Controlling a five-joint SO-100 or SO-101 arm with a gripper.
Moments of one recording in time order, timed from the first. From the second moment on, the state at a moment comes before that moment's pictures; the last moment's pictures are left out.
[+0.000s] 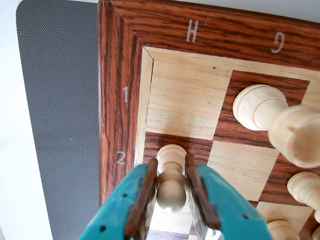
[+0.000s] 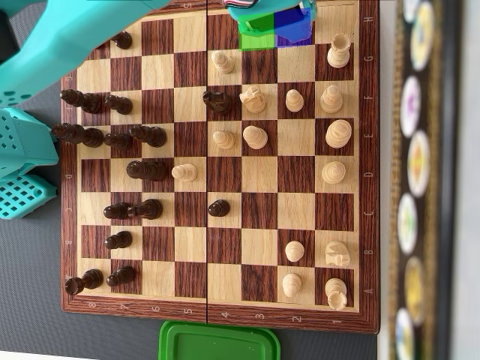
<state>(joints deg) -24.3 42.5 34.5 80.4 107.9</state>
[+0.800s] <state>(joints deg) -24.3 59.9 53.4 80.4 107.8</state>
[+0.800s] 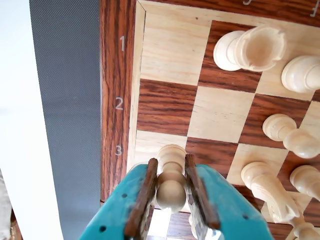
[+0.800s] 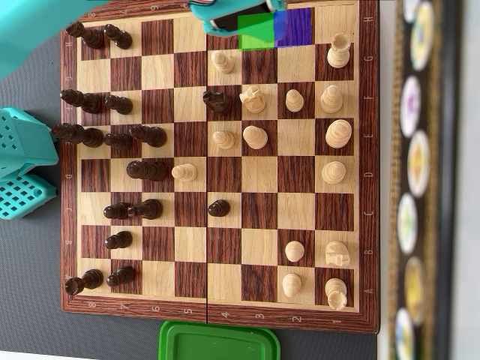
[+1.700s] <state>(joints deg) -26.9 64.6 67.8 72.5 107.8</state>
